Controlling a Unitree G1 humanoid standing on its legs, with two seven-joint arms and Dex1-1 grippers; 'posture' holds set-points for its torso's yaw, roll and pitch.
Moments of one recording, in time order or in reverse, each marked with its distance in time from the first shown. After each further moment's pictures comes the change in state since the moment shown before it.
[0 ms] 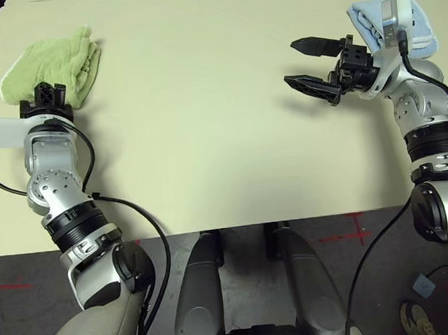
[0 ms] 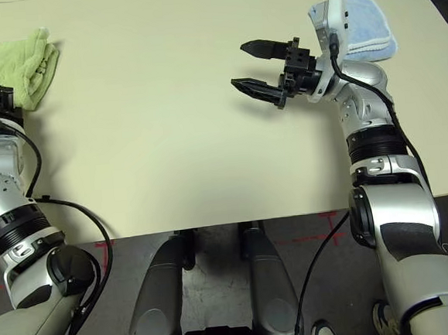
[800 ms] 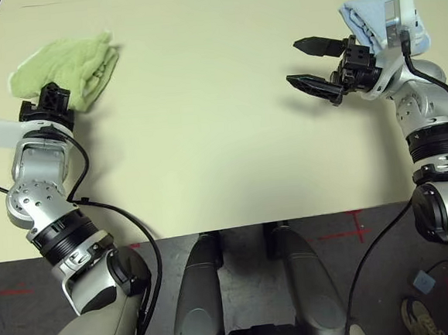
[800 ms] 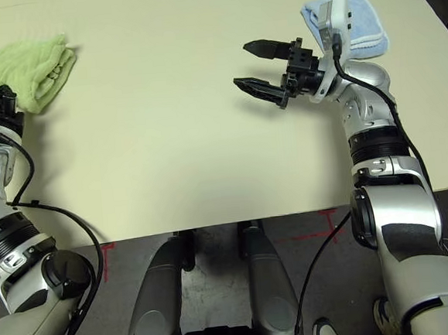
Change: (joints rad) left arm -0.025 -0.023 0.072 -0.059 0.028 0.049 -0.106; right arm 0.006 -0.002 -0.002 -0.026 0.005 0.023 -0.010
